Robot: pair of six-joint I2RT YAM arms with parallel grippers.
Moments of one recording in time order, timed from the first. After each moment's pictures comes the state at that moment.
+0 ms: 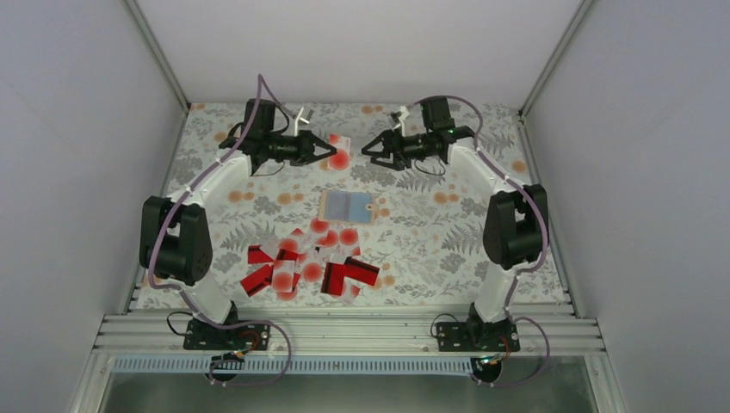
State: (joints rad) left arm -0.24 1.70 1.33 -0.26 1.04 -0.55; right arm 0.31 1.88 1.56 -0.52 -1.08 0.54
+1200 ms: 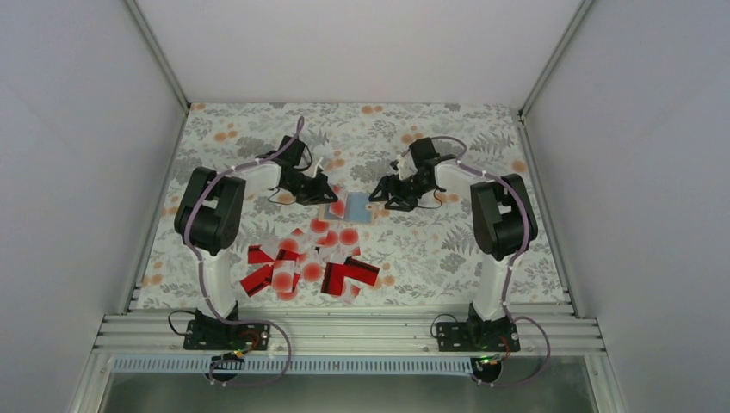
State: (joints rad) left arm -0.32 1.99 1.25 -0.43 0.74 -0.36; right arm 0.33 1.96 1.28 -0.56 -0.74 0.41
